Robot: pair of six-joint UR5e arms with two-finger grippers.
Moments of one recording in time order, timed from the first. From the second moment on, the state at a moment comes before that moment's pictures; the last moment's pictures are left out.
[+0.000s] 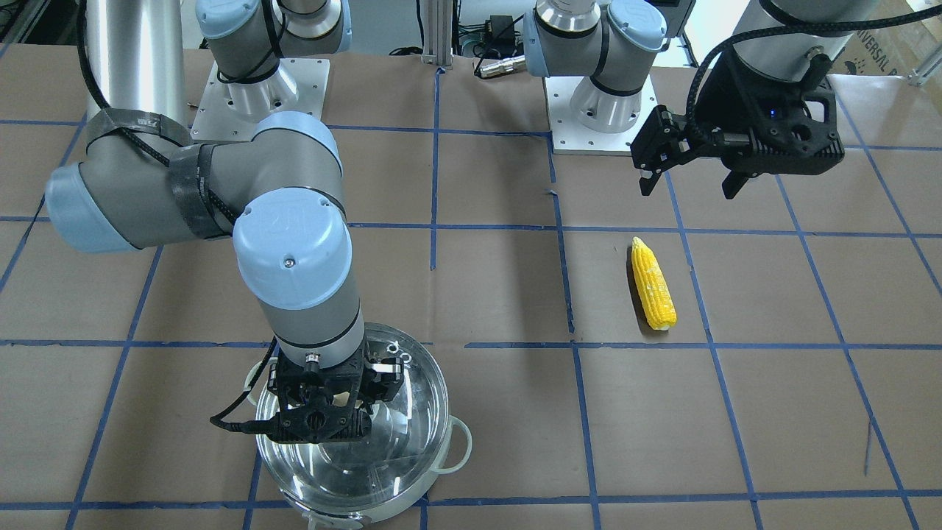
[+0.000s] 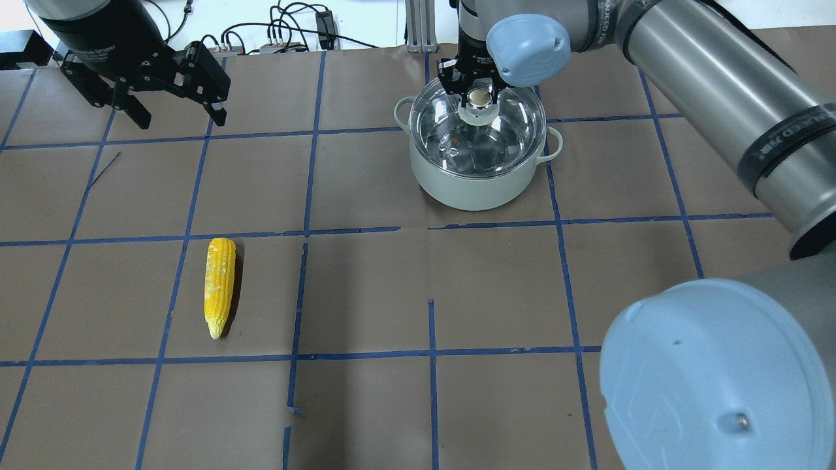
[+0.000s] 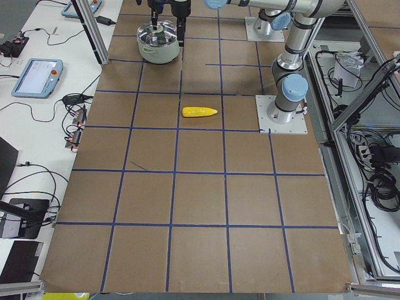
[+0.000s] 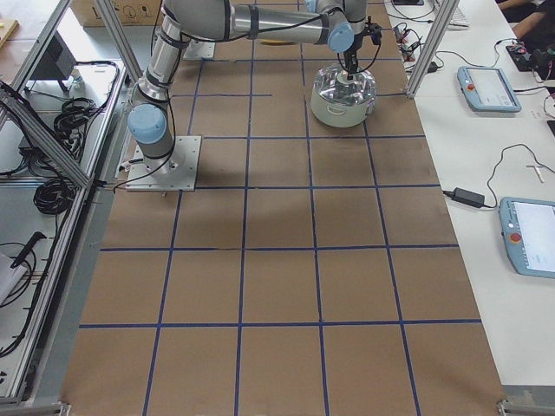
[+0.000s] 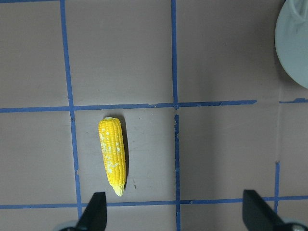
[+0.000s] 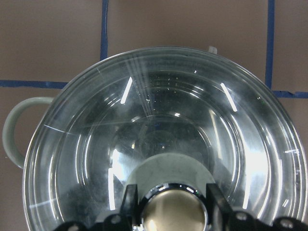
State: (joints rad) left arm -1.51 -1.63 -1.40 -1.68 1.57 0.08; right arm 1.79 -1.00 1.21 -1.90 -1.61 0.16
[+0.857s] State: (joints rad) left arm -1.46 -1.63 -1.46 -1.69 1.58 0.14; right arm 1.68 -1.03 0.99 -1.63 -1.59 0.05
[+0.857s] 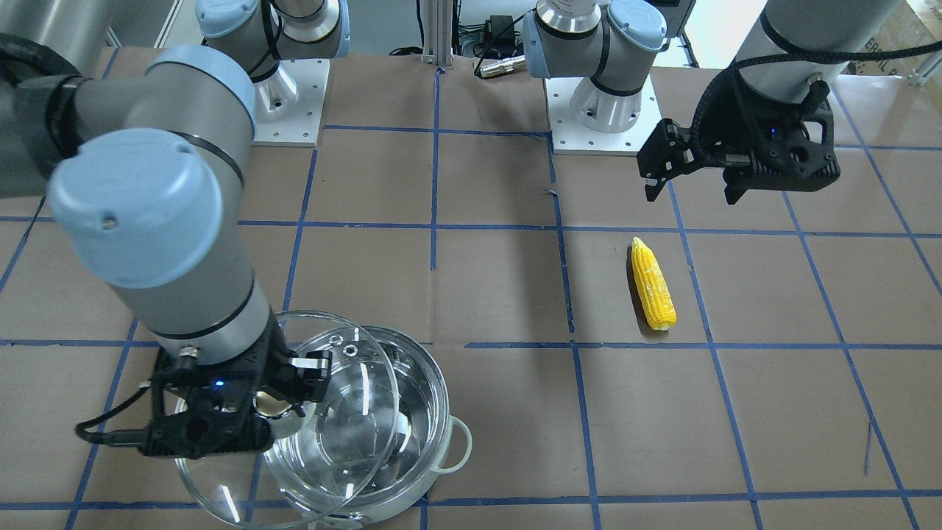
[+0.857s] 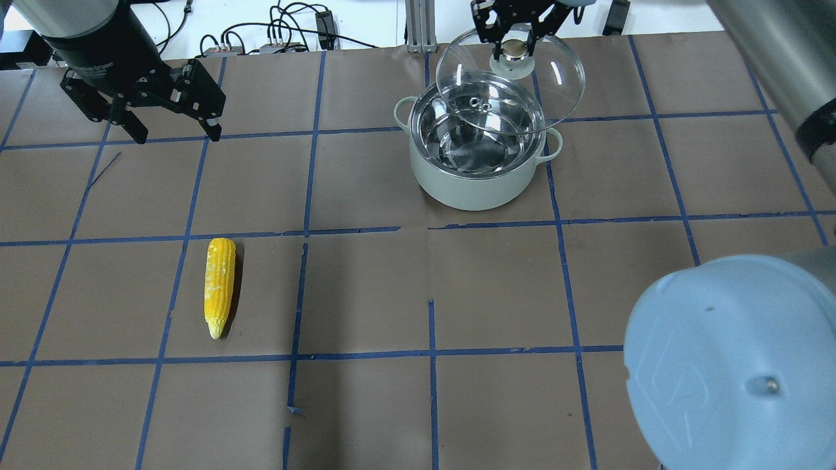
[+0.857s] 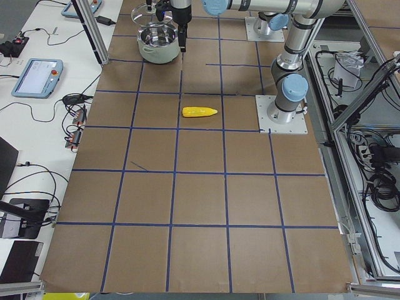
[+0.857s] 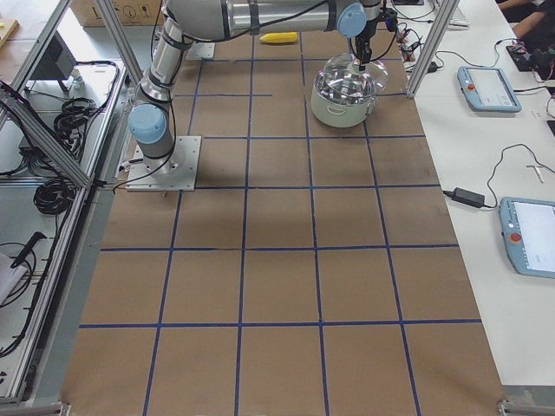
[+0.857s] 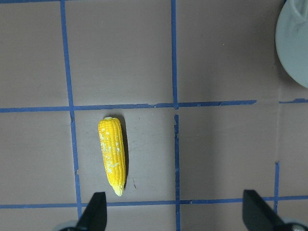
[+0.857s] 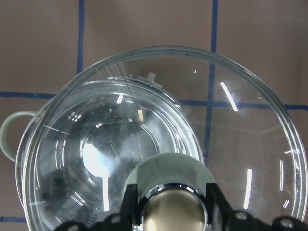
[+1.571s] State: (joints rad) left arm -1.29 -1.63 -1.77 -1.45 1.57 0.28; right arm 1.64 -1.37 1.09 -1.30 -1.59 0.02
